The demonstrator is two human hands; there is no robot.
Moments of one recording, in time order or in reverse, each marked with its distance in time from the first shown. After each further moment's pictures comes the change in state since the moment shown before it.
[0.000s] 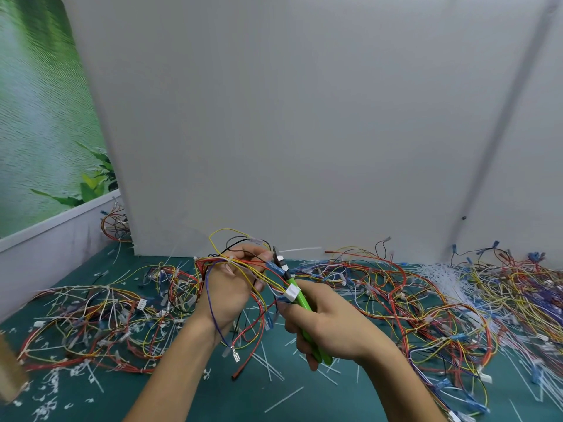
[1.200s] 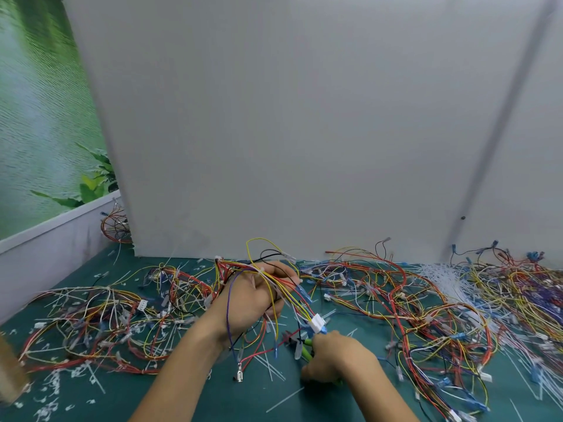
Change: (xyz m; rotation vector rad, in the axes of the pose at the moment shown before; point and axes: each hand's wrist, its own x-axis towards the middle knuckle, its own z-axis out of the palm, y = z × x) left_hand -0.014 0.005 0.008 0.131 -0.359 -0.201; right_hand 0.027 0.088 0.011 -0.867 -0.125 0.726
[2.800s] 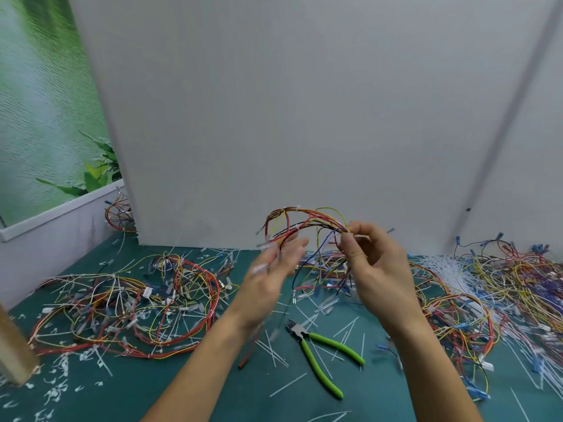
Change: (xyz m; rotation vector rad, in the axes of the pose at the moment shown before) left_hand 0.002 -0.008 0.020 0.039 0.169 0.072; right_hand -0.068 0.012 -0.073 1.171 0.883 -0.710
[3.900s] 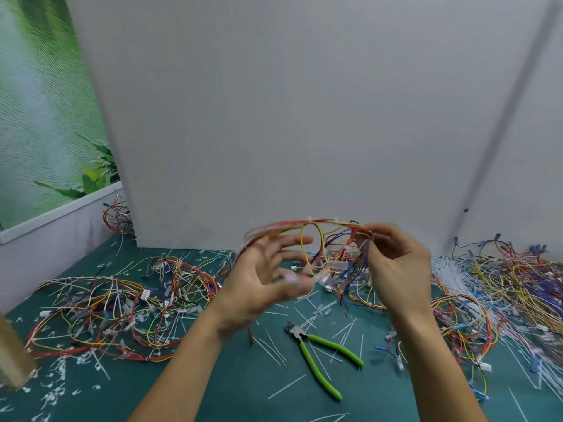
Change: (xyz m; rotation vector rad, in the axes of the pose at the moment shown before) left_hand -0.007 0.026 -0.015 -0.050 -0.197 0.173; right_hand 0.011 0.009 -0.017 -0.006 0.237 -0.022
